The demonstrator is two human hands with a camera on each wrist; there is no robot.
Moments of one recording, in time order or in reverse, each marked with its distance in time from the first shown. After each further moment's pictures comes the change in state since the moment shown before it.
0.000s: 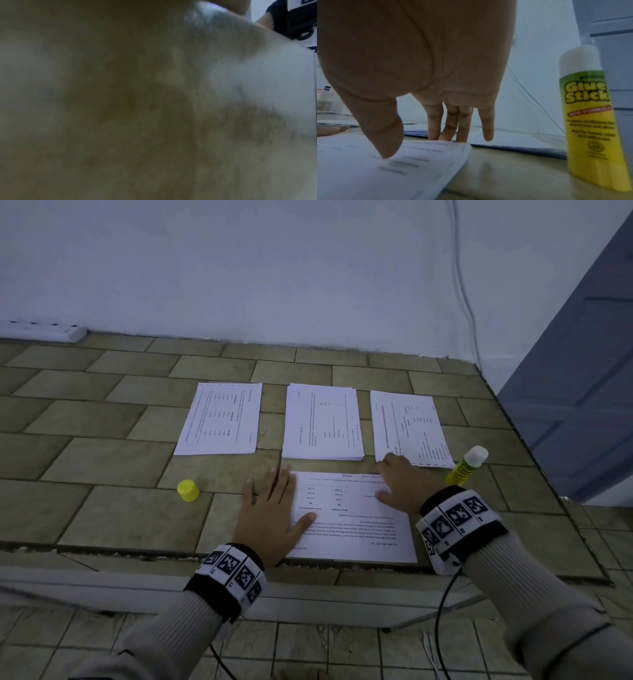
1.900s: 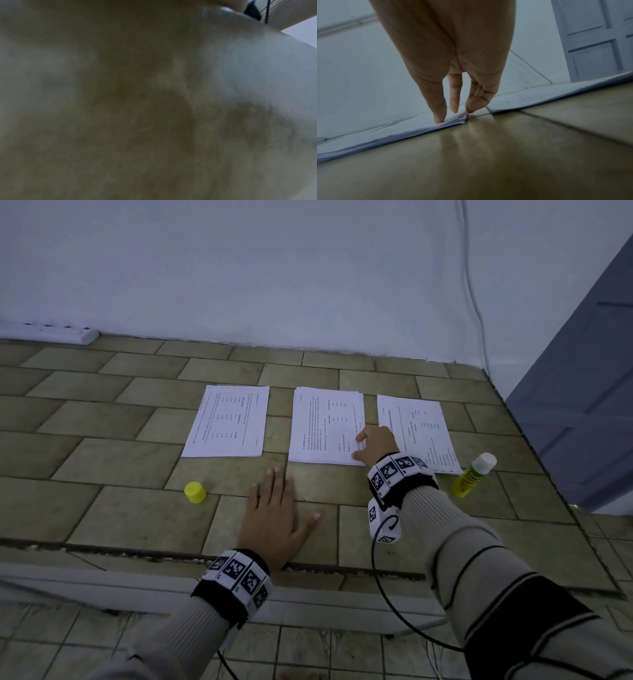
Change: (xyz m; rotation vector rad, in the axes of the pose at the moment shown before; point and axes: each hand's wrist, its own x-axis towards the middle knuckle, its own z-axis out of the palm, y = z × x) left_hand -0.004 0.004 -0.006 -0.039 0.007 -0.084; right_hand 0.093 -0.022 -0.016 0.483 0.281 0.252
